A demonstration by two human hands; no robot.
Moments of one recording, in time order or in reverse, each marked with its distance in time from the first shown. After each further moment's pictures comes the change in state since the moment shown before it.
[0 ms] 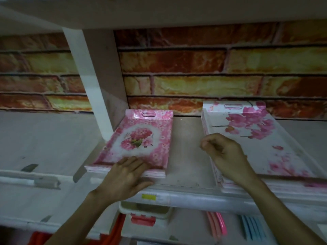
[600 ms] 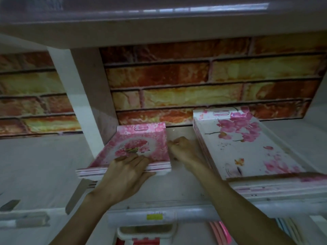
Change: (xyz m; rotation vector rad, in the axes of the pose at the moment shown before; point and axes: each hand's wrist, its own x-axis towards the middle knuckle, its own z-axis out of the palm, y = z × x) left_hand 0.041 -0.029 -0.035 0.014 0.146 0.132; right_hand 0.081 -0.021 0.109 0.077 -0.013 0.519
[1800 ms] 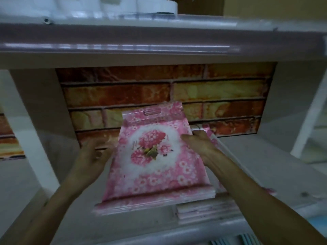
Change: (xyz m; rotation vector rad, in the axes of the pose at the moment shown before) left_hand 0.098 0.007 -0.009 -0.803 0.150 -0.774; right_hand 0.003 -0.003 -0.175 0.407 0.174 -0.017
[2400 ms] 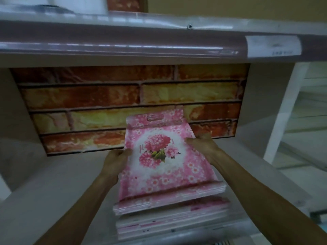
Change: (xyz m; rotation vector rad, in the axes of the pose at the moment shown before) left_hand 0.027 0.063 0.197 -0.333 -0.068 -0.411; right_hand 0.062 0.019 -0.165 -0.248 0.027 -0.040
